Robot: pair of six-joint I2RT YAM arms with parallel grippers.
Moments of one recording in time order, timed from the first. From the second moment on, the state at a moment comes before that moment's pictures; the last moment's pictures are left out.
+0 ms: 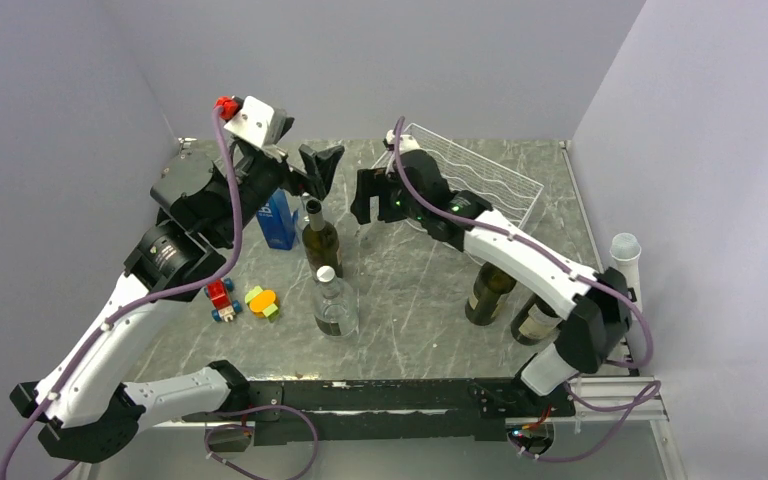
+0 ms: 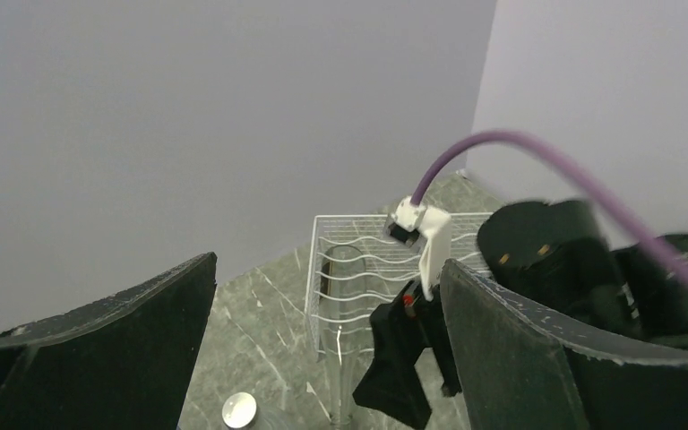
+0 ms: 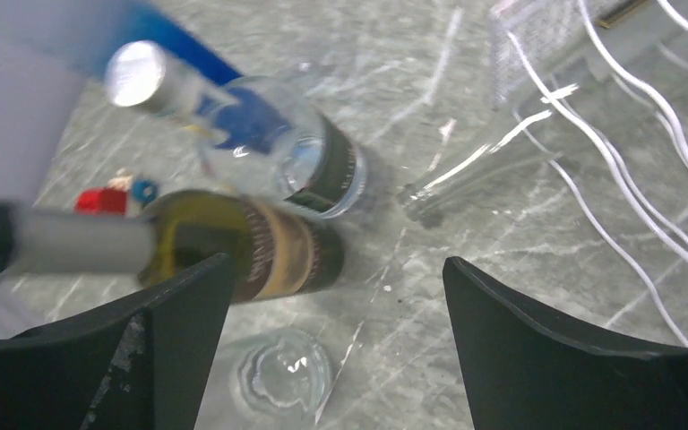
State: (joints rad) left arm -0.72 1.07 1.51 -0.27 -0.15 0.05; right arm 0.76 1.59 1.42 -0.39 0.12 0.46
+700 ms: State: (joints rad) left arm -0.72 0.83 1.40 -0.11 -0.03 0.00; right arm 0.90 1.63 1.52 -0.23 -0.24 0.16
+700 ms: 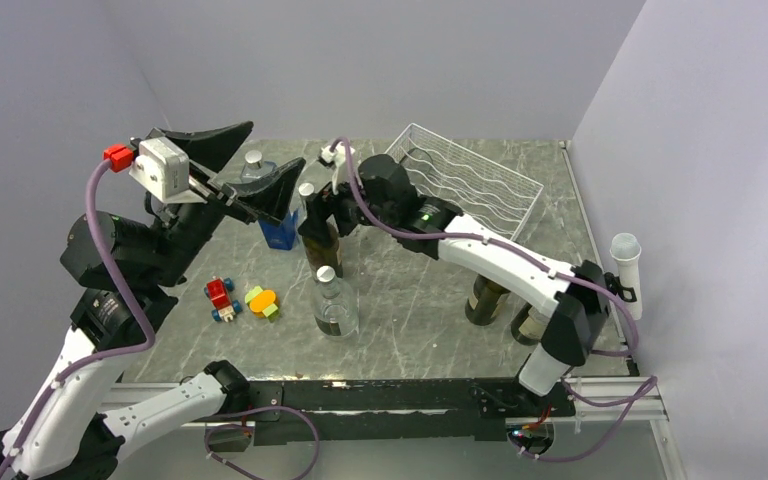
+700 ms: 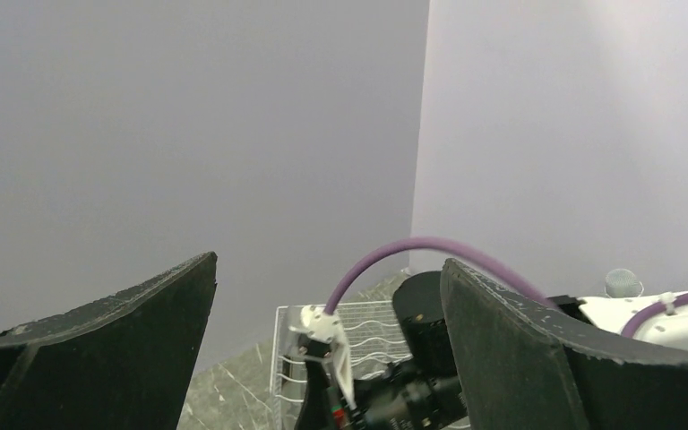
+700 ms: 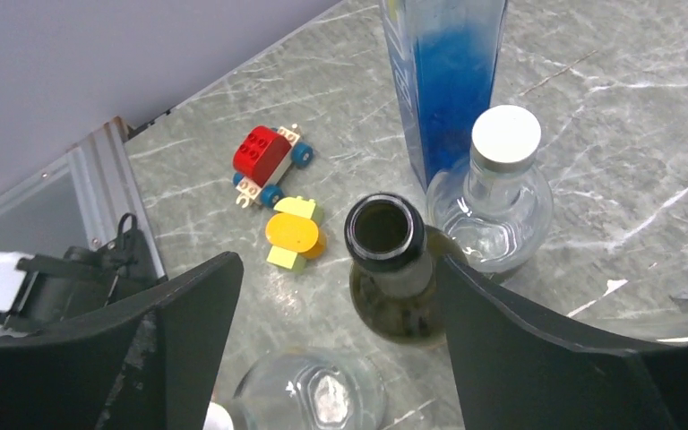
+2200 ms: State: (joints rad) left arm -0.72 0.95 1.32 -0.05 0.04 -0.02; right arm 0.67 1.31 1.66 -0.45 -0.06 0.17
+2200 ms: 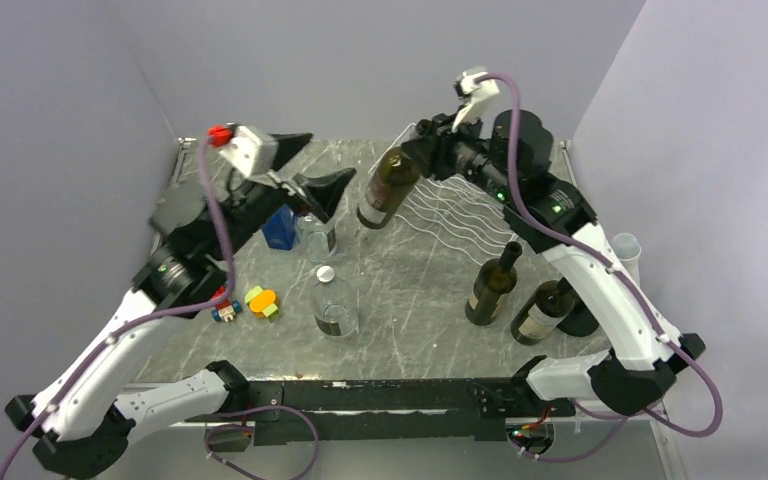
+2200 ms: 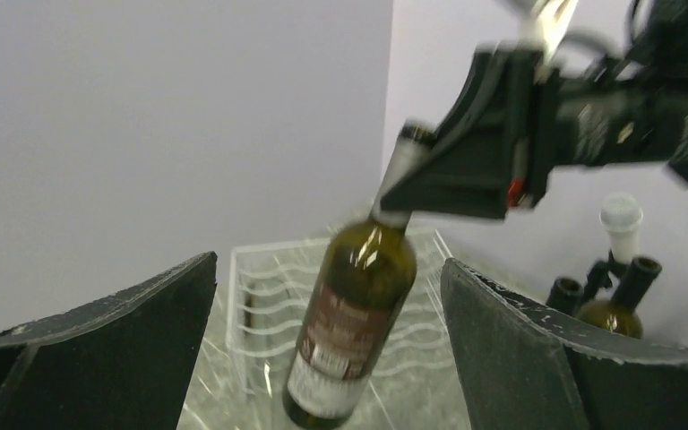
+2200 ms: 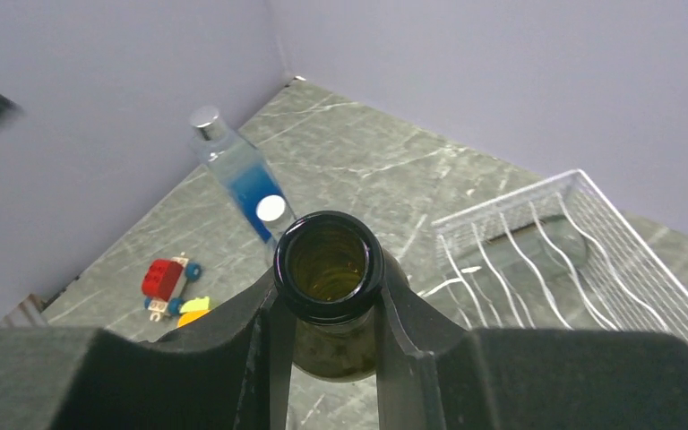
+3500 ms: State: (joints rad) left arm -0.72 1.30 1.14 0.14 0.57 -0.02; right arm 0.58 1.05 1.65 -0.56 -0.23 0.23
